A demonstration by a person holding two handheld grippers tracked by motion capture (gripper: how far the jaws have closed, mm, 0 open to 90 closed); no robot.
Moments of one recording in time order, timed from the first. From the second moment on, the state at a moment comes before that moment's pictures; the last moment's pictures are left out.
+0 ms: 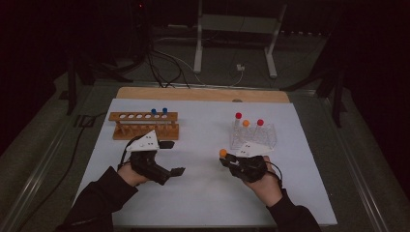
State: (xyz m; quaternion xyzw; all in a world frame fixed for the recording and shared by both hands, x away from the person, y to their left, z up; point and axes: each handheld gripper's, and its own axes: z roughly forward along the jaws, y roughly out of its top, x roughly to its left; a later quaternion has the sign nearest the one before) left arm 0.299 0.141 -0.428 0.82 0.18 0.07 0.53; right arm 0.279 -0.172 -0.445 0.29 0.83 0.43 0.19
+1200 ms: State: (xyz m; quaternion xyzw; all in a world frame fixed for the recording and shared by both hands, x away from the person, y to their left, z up) left arm 0.313 0.066 -0.431 0.84 0.13 0.09 0.52; right arm 0.277 -0.147 -0.446 0.26 0.84 0.44 0.17
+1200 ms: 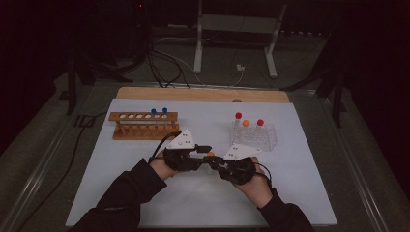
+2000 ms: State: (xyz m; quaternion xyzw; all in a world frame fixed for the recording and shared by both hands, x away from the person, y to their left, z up) left arm 0.315 0.082 -0.417 0.84 0.13 0.12 0.51; right arm 0.275 -0.160 -0.439 0.28 0.82 0.48 0.16
